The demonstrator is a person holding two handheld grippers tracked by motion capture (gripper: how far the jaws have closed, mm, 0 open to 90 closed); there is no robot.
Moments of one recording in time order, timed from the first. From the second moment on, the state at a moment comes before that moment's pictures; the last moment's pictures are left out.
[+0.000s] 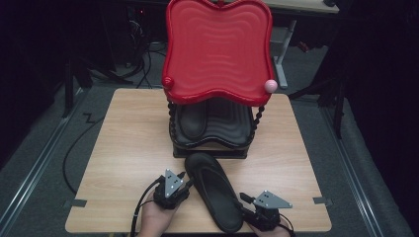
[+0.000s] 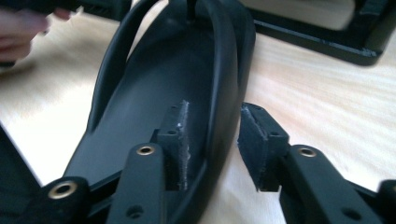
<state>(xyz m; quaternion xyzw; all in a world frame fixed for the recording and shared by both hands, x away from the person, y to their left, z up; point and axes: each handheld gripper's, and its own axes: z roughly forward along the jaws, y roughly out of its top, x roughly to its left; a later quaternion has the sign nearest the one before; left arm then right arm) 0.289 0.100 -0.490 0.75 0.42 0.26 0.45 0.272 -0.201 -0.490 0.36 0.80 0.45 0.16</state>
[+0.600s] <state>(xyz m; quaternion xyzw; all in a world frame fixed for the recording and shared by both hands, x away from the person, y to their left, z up) 0.263 0.072 -0.494 0.74 0.41 0.23 0.47 0.280 -0.172 -0.500 0.32 0.83 0.44 0.14</state>
